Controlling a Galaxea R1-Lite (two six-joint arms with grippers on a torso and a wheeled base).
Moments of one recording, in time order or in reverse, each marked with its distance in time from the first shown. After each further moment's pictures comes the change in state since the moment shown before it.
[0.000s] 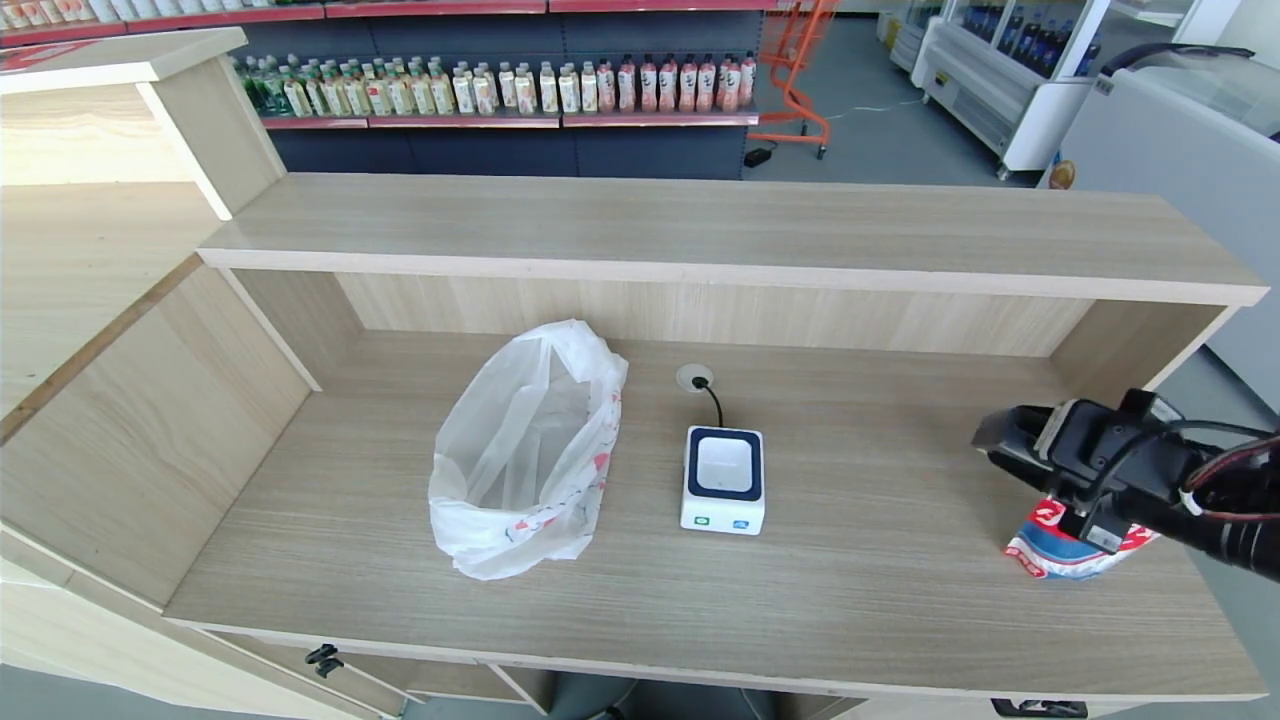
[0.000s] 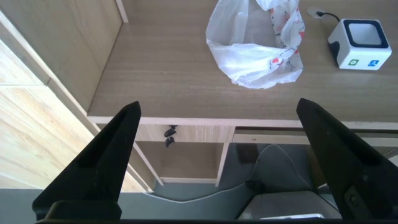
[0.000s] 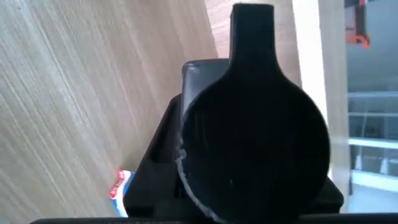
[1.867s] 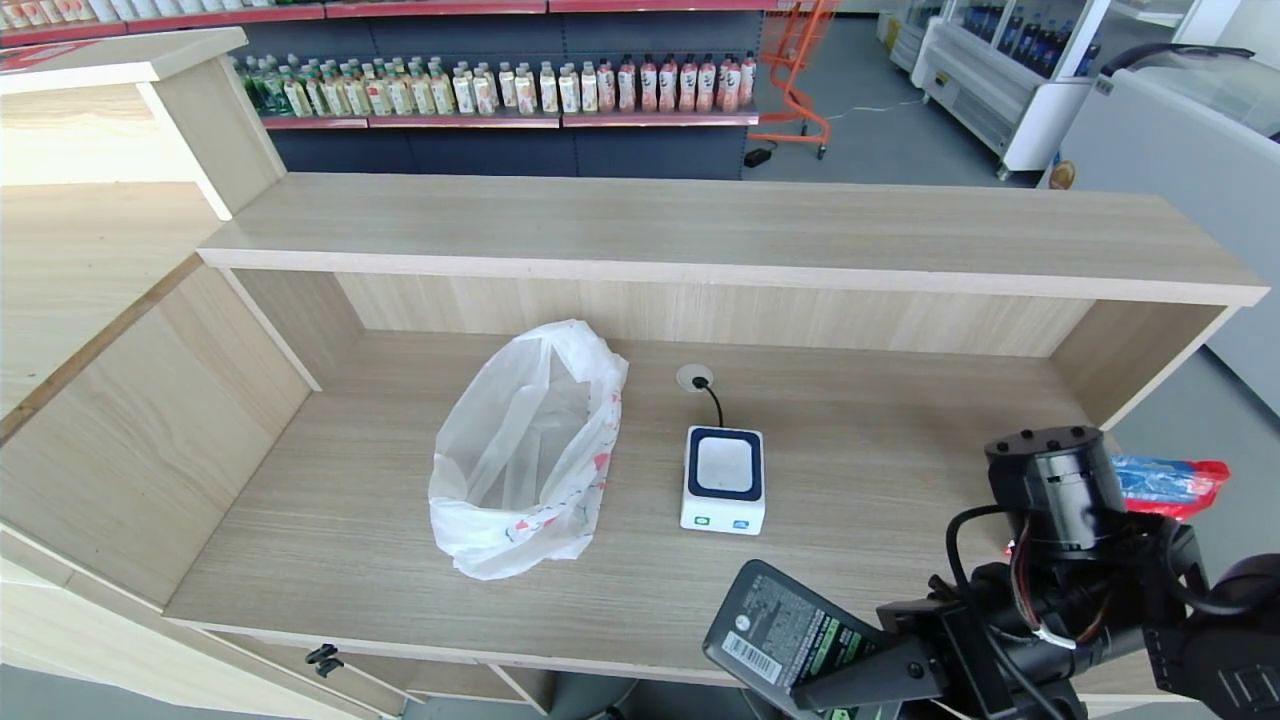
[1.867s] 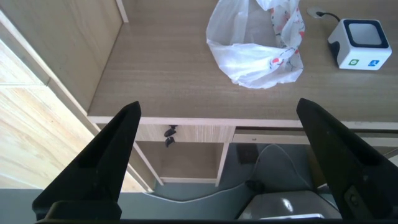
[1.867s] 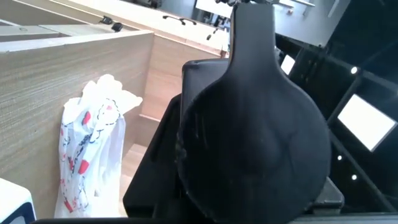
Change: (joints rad) left arm 0.000 0.000 0.000 0.000 0.000 0.000; right arm 0.396 0.275 -0.037 0.116 0.947 -1.593
